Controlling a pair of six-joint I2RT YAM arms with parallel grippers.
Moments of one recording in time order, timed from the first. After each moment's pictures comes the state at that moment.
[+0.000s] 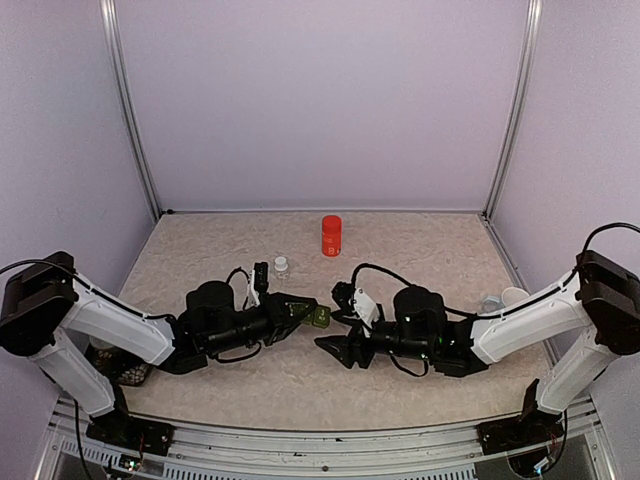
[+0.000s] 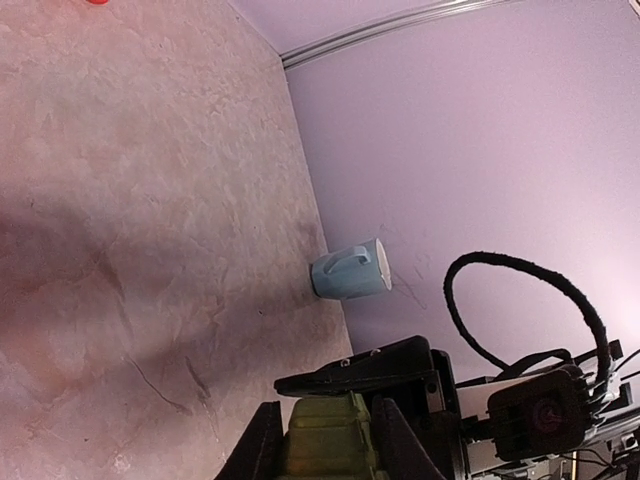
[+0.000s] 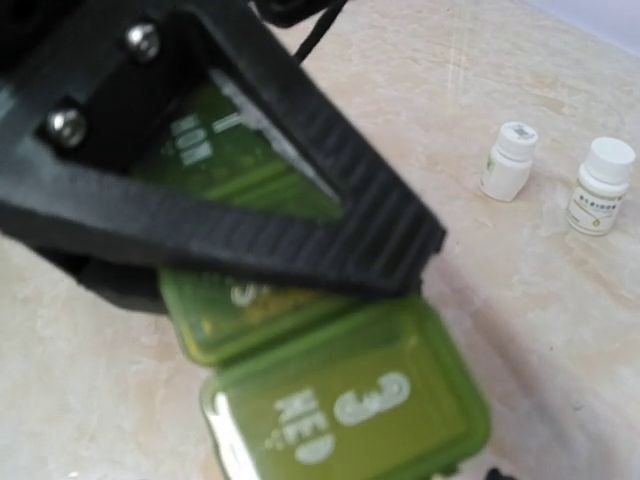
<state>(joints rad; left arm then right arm) -1.00 1.56 0.52 0.91 0.03 -1.19 1.11 1.56 0.62 0.66 -0.02 0.03</state>
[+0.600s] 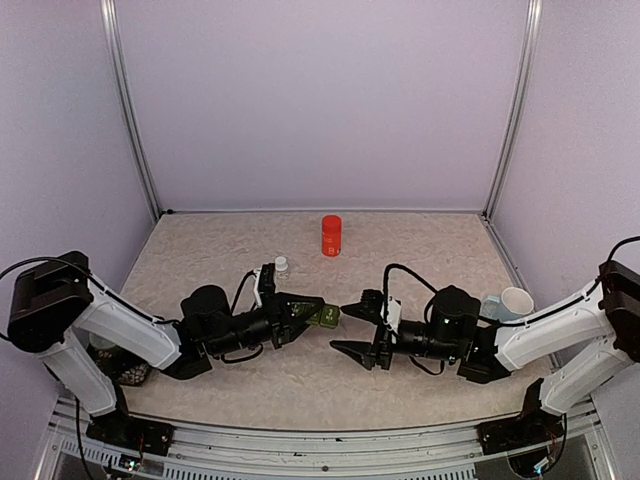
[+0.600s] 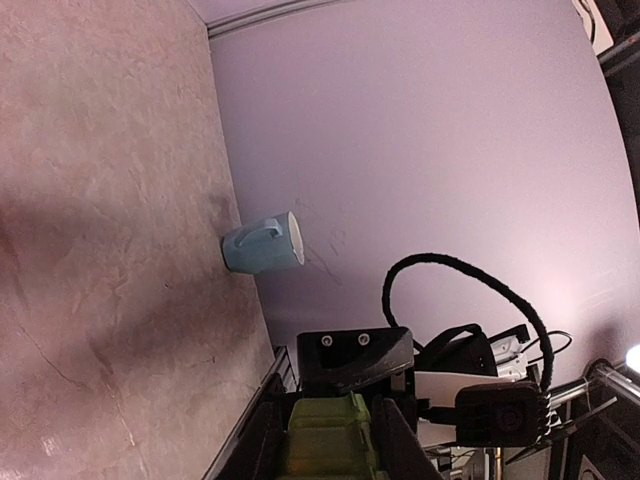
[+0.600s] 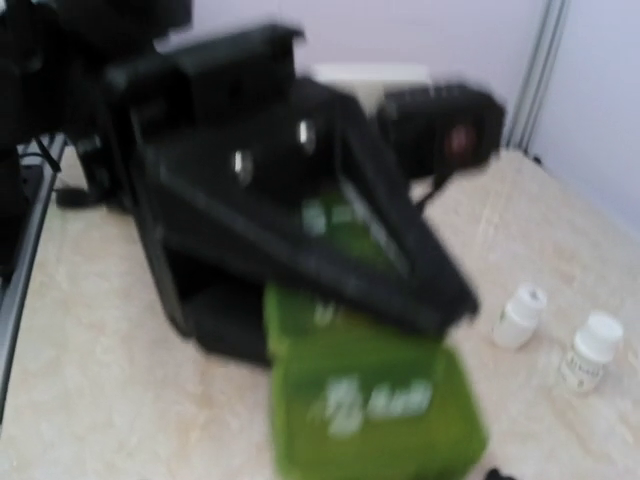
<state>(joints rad) -1.02 1.62 0.50 1.15 0.14 -1.32 1.07 1.43 0.45 0.88 -0.18 -0.18</state>
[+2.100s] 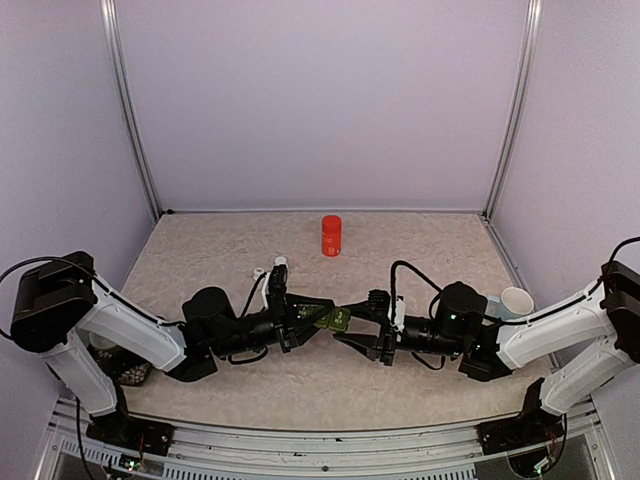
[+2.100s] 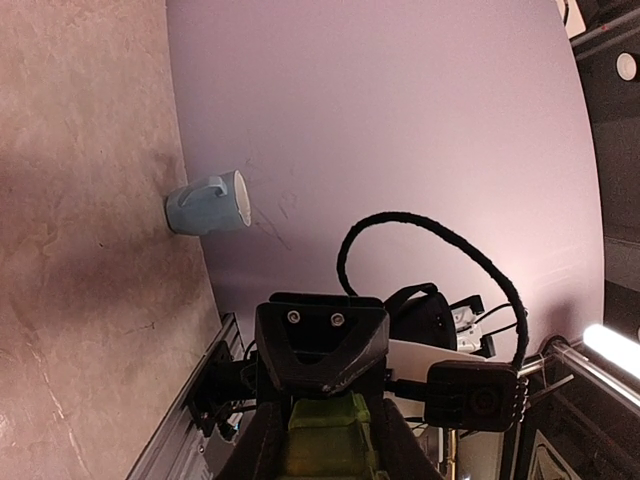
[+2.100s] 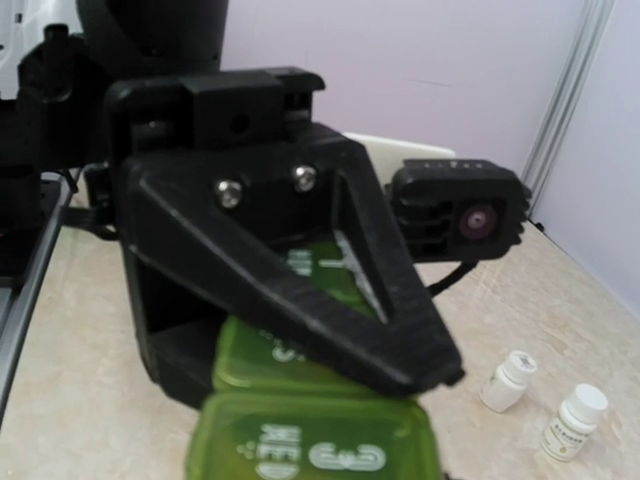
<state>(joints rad) -1.06 1.65 0.53 1.23 0.20 -1.40 1.04 1.41 0.45 0.94 -0.27 -0.27</state>
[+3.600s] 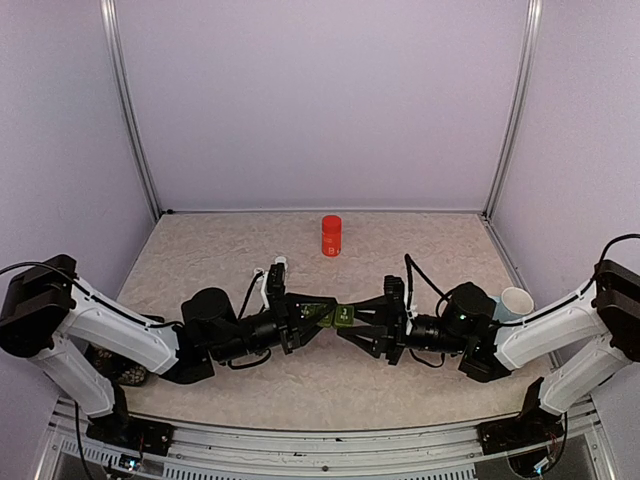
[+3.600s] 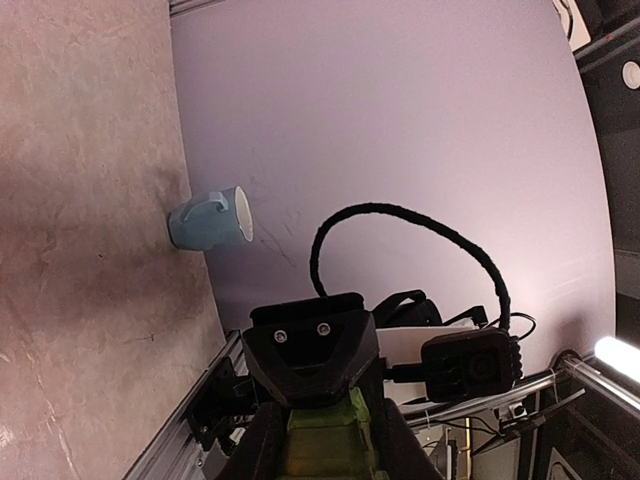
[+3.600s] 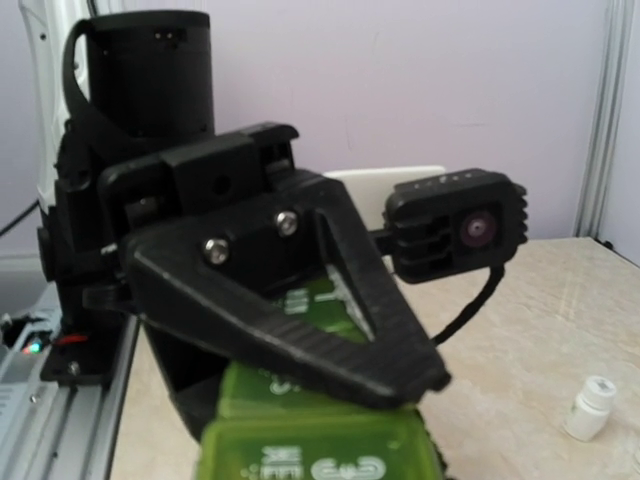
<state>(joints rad) -1.13 1.58 0.55 1.11 0.07 -1.37 1.01 1.44 0.41 1.13 -0.38 0.00</state>
